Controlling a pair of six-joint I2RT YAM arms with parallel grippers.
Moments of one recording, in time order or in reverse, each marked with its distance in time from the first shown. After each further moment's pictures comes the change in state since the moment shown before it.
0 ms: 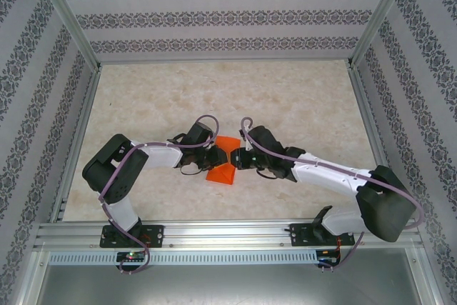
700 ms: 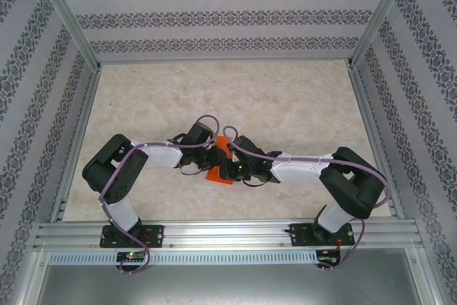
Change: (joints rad) left arm 0.000 -0.002 0.000 -0.002 0.000 0.018; right arm 0.082 0.246 0.035 0.100 -0.087 0.173
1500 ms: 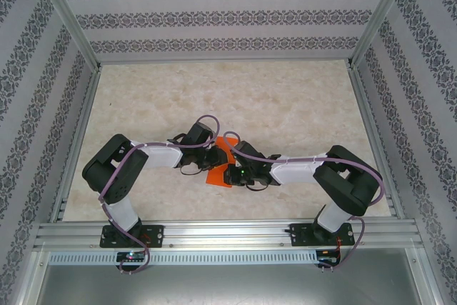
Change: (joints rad) left arm 0.000 0.000 0.000 -0.001 0.000 0.008; right arm 0.000 0.035 -0.054 0.013 0.024 0.006
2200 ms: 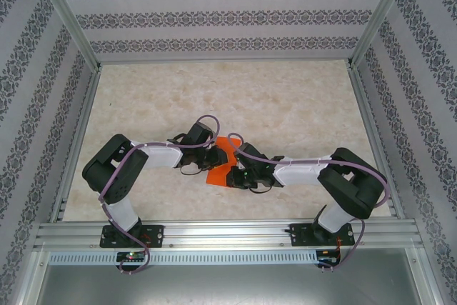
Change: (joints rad) left arm 0.000 0.000 0.001 -0.002 0.000 0.001; right arm -0.003 -0.035 -0.031 -0.040 -0.032 0.040
